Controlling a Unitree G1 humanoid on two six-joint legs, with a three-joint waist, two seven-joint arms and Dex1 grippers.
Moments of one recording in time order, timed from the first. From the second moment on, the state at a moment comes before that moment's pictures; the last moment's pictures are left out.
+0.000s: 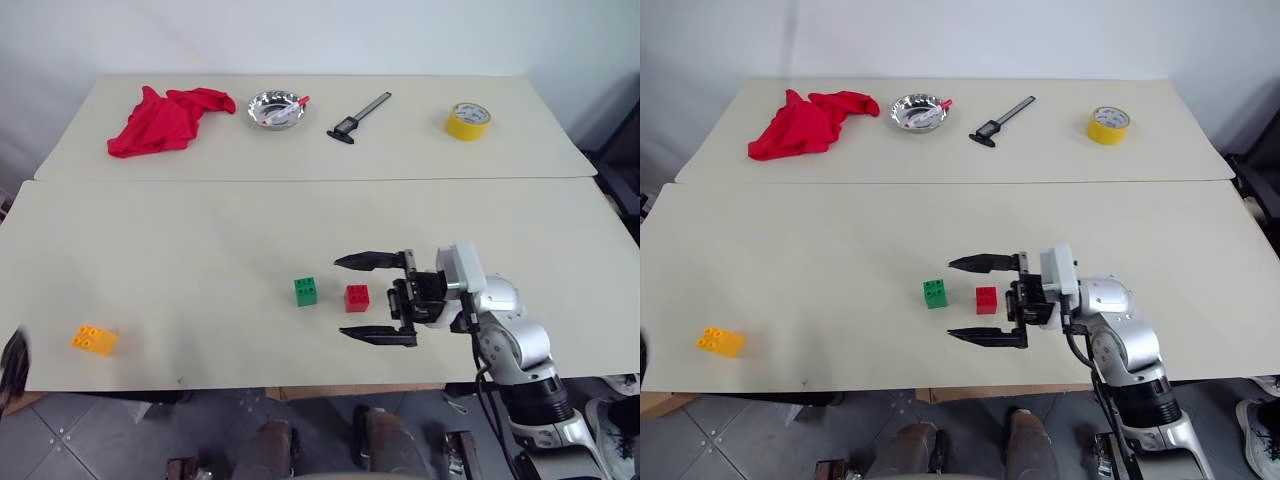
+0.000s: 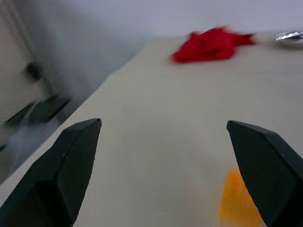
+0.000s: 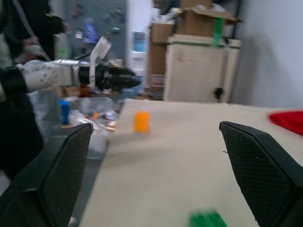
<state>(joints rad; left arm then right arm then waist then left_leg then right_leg) 0.54 0.13 1.08 -0.38 -0.61 0.11 -0.53 -0.35 -0.42 0.12 -0.21 0.66 0.12 1.32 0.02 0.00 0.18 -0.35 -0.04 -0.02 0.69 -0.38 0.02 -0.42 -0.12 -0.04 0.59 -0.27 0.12</state>
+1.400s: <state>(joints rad) 0.42 0.55 0.66 -0.13 -0.56 0.07 -0.80 -0.27 -0.46 0.13 -0.25 0.58 0.09 1.31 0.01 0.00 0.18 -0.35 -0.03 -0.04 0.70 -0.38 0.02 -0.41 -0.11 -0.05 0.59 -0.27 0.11</state>
